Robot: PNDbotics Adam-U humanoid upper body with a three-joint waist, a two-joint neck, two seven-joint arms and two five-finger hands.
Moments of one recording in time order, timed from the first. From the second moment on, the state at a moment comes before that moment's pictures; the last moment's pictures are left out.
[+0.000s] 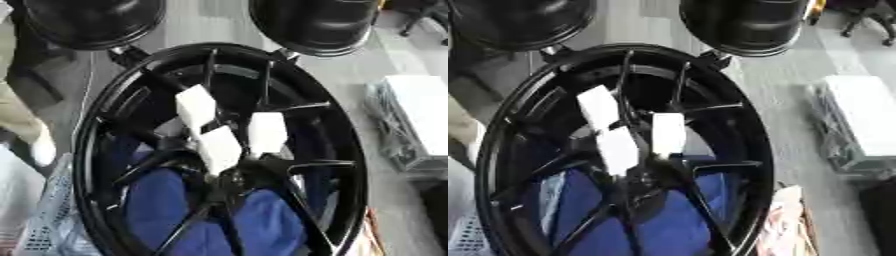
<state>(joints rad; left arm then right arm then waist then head) -0.32 0.66 0.10 -1.98 0.30 0.04 0.47 -0.69 -1.02 0.03 -1.99 0.52 0.07 0.49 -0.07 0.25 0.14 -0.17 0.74</state>
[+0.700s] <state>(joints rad) -0.32 0.66 0.09 -1.98 0.30 0.05 0.47 -0.72 -1.05 0.10 -1.99 0.42 0.03 0.53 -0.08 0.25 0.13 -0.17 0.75</state>
